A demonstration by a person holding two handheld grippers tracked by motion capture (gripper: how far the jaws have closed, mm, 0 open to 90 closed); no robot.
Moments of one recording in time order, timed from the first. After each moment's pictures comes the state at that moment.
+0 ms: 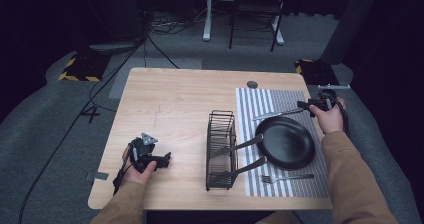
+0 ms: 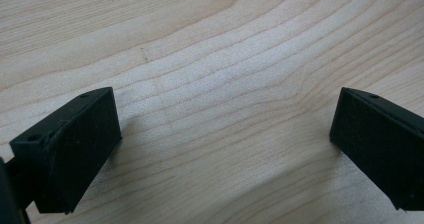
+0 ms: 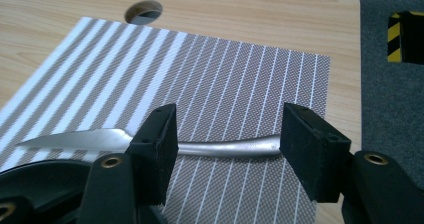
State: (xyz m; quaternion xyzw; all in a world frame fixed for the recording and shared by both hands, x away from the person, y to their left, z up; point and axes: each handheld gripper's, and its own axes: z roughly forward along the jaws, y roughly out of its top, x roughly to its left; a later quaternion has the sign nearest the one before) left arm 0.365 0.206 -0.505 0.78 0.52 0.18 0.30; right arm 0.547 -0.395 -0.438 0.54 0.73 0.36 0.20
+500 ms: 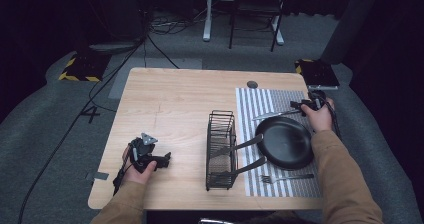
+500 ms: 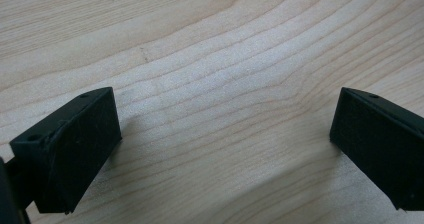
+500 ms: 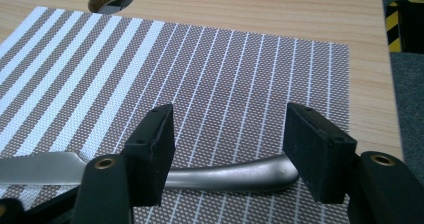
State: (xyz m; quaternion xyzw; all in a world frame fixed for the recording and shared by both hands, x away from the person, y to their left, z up) left arm 0.365 0.206 -0.505 0.78 0.52 0.18 0.30; right arm 0.574 -0.385 -0.473 0.56 0.73 0.35 0.20
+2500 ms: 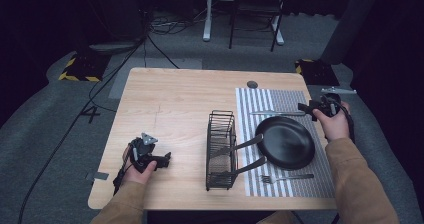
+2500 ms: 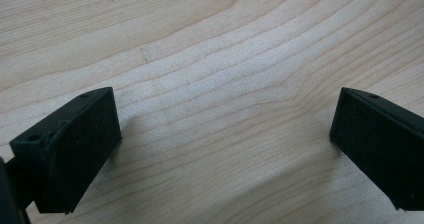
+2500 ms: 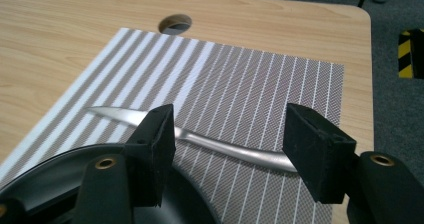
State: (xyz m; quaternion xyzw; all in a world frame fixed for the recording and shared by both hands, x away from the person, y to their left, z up) left arm 0.365 0.206 -0.505 0.78 0.52 0.18 0.30; right arm 0.507 -0.389 -0.415 0.52 0.73 0.39 0.20
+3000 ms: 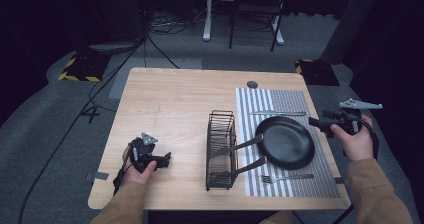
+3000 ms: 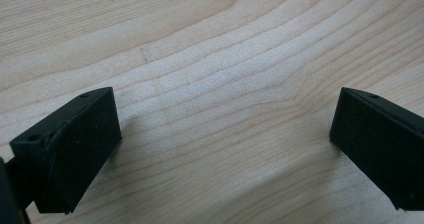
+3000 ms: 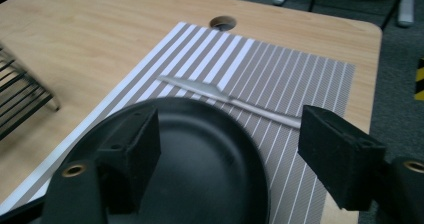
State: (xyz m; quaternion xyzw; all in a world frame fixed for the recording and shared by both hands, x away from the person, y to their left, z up) left arm 0.365 0.206 -0.505 0.78 0.52 0.18 0.30; right arm 0.425 -0.400 -0.379 0.46 0.76 0.41 0.20
